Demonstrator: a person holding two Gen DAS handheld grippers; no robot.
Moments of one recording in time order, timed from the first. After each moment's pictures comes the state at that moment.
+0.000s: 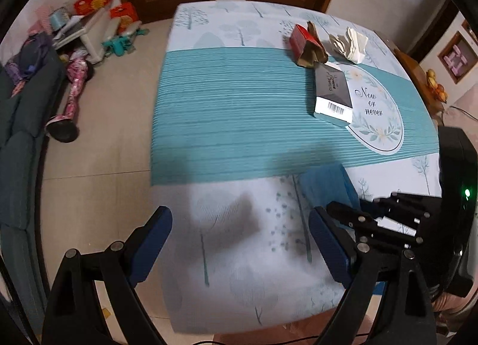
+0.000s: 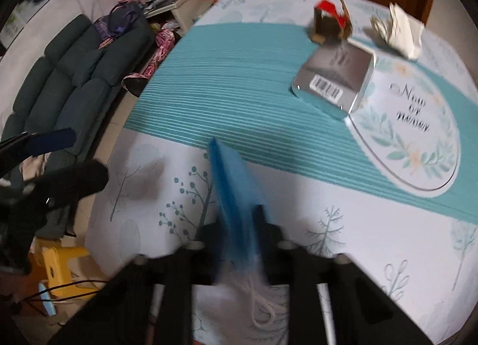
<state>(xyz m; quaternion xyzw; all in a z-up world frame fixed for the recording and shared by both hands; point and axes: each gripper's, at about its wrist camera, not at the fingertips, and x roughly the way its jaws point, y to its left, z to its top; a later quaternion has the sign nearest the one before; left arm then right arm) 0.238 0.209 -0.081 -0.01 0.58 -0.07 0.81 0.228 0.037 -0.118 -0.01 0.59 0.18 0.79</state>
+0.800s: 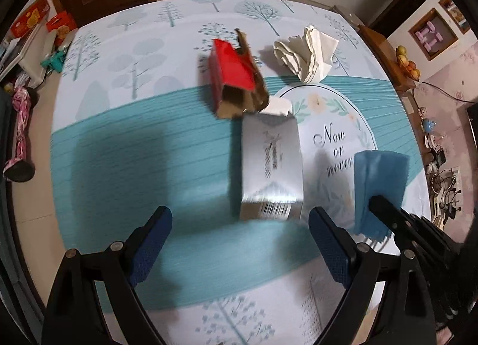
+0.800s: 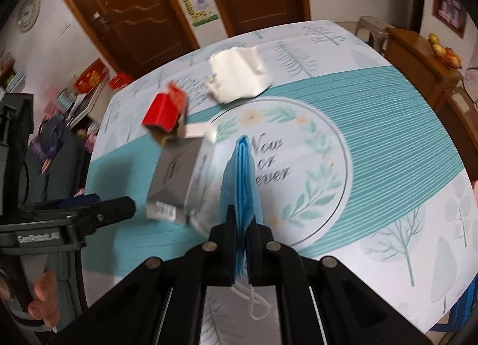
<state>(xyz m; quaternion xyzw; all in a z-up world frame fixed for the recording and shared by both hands) 0.383 0.099 -0.102 0.01 0.62 -0.18 0.77 0.277 -0.097 -0.074 0.15 0.49 -0.04 0.85</state>
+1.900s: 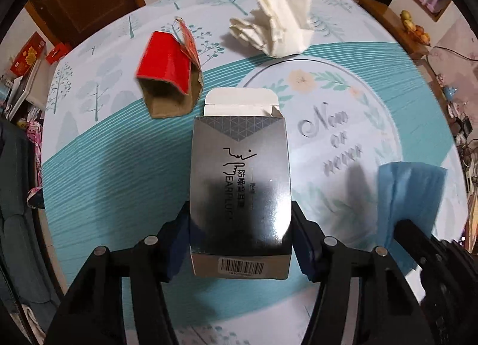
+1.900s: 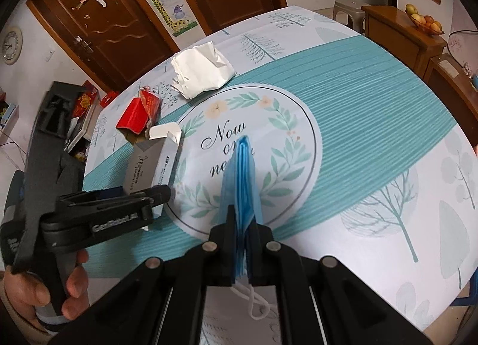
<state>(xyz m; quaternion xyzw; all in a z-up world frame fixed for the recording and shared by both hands) 0.364 0.012 -0.125 0.11 0.60 -0.16 0.78 0.248 -0.121 -0.092 0.21 0.49 -0.06 0.85</state>
